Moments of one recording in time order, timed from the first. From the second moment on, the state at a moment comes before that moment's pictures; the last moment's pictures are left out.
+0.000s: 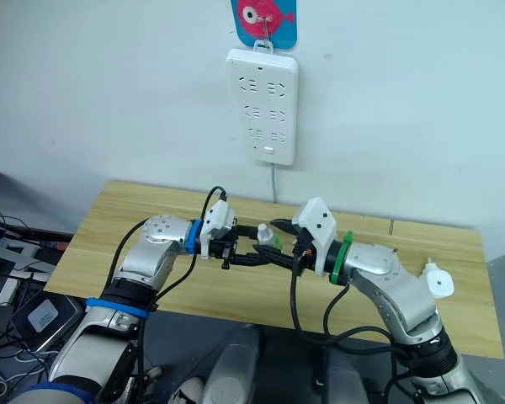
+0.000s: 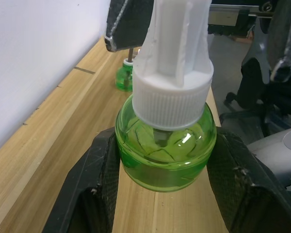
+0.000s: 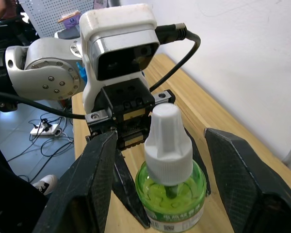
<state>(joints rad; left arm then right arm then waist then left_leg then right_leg) -0.64 0.42 -0.19 0.43 -0.27 0.01 -1.42 -0.37 -0.39 0.23 -0.45 0.42 0.64 0.63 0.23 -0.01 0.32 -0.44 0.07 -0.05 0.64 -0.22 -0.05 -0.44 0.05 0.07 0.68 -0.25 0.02</state>
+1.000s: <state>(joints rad) -0.63 0.42 -0.19 0.40 -0.27 -0.01 -1.45 -0.38 -0.40 0.24 -0.39 0.40 0.60 0.72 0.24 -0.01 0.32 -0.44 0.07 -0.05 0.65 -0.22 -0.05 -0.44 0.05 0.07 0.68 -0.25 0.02</state>
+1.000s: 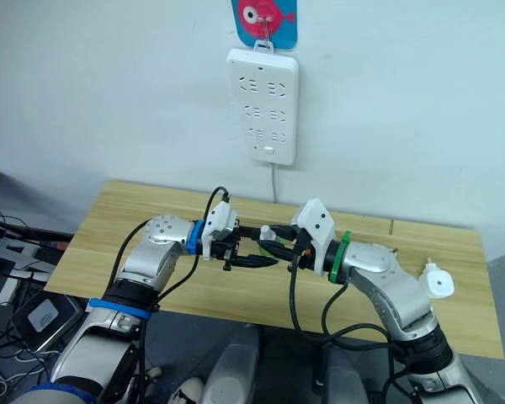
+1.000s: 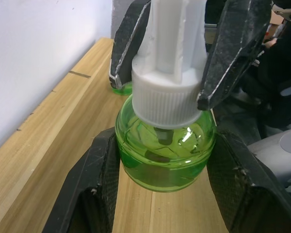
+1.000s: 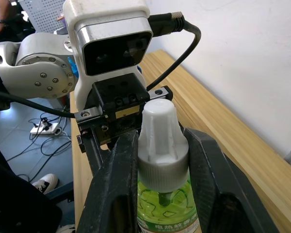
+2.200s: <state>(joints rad) -0.61 0.40 -0.21 0.38 -0.27 -0.07 -1.36 -0.28 -0.39 0.13 -0.56 0.41 0.68 0.68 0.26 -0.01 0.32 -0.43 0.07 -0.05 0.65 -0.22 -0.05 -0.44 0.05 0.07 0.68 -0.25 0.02</state>
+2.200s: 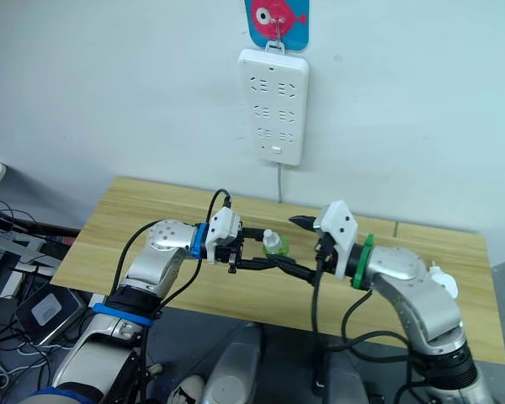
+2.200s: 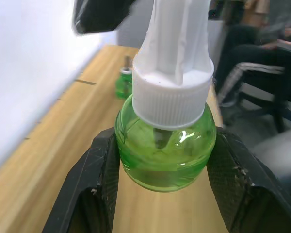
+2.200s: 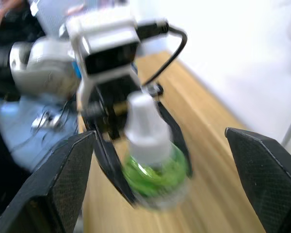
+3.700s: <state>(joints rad) -0.53 0.49 -0.28 0.20 -0.30 -0.03 -1.58 -0.71 -0.49 0.38 0.03 0.40 0.35 1.44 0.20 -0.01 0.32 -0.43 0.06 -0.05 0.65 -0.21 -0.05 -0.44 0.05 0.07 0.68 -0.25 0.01</state>
